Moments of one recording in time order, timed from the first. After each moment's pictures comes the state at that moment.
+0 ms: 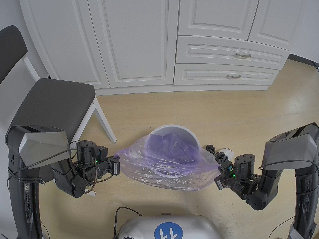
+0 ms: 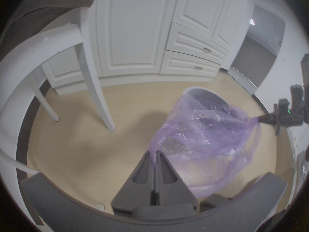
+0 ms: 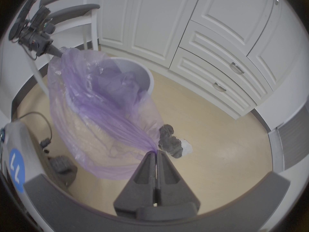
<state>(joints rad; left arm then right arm) -0.27 2.37 -0.69 -1.23 -0.12 0.02 0.44 2.33 -0.46 -1.41 -0.30 -0.35</state>
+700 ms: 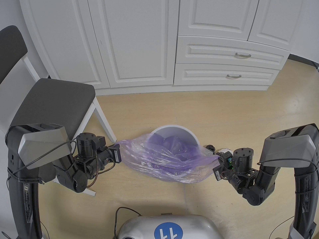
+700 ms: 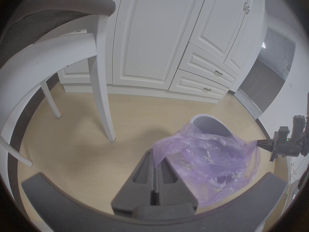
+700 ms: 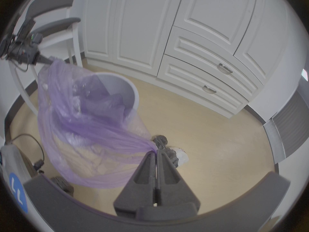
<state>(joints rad) -0.28 2.37 -0.77 -1.27 -0.07 -0.16 0.43 2.35 -0.57 -1.42 -0.36 -0.28</state>
